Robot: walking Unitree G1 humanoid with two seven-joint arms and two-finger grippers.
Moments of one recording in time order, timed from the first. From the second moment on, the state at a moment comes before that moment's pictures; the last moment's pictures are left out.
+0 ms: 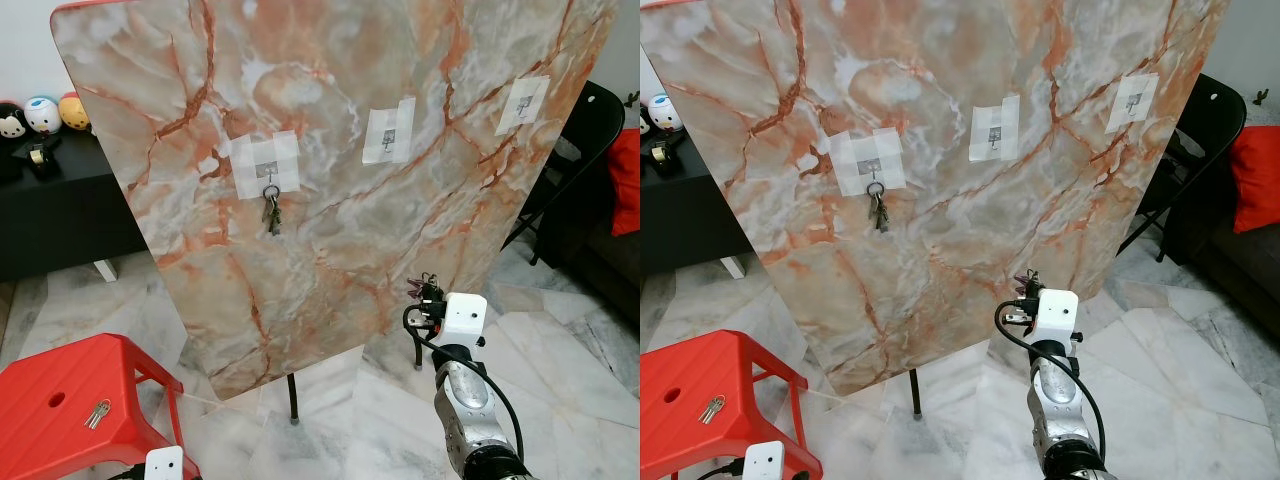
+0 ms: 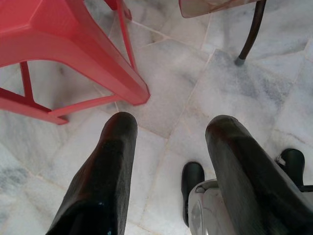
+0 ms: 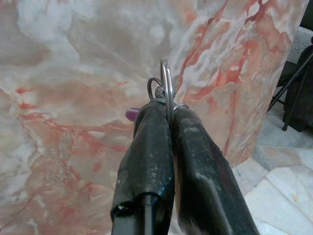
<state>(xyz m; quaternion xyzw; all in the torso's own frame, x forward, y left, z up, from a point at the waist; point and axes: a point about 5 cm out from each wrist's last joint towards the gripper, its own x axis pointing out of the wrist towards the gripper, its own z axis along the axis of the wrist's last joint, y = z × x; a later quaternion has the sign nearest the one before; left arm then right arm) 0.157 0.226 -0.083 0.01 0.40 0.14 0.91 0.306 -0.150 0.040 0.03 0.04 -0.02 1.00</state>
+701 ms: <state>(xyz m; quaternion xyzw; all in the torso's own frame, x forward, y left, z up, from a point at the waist) 0.147 0.234 -0.085 0.01 0.41 0.14 0.90 0.311 -0.130 0.044 0.04 0.04 0.01 1.00</state>
